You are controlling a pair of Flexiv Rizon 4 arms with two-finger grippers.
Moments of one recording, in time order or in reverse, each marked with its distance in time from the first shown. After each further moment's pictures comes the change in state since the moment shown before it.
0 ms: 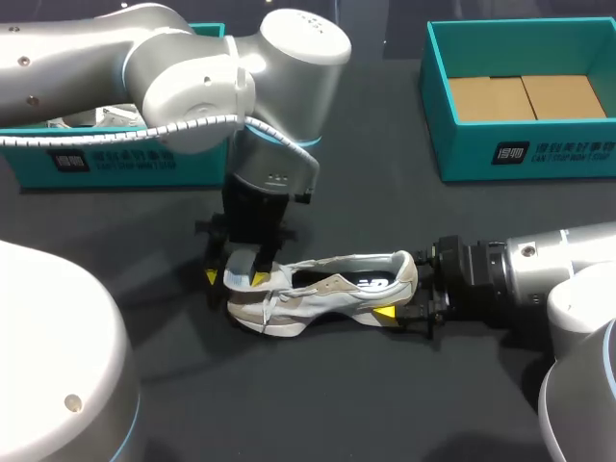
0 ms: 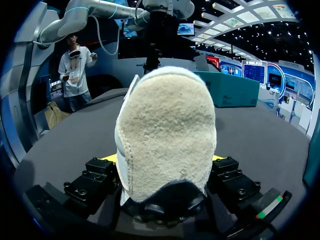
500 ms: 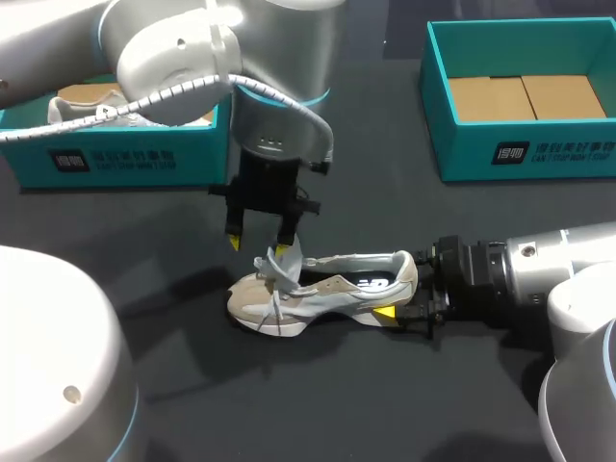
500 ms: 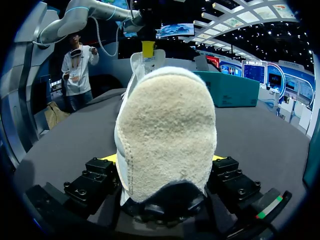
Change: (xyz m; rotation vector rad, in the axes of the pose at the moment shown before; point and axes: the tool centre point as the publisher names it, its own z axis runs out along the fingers) left arm 0.017 0.011 -0.078 0.118 0.154 0.293; right arm 0.000 0.000 0.000 0.000 0.000 0.000
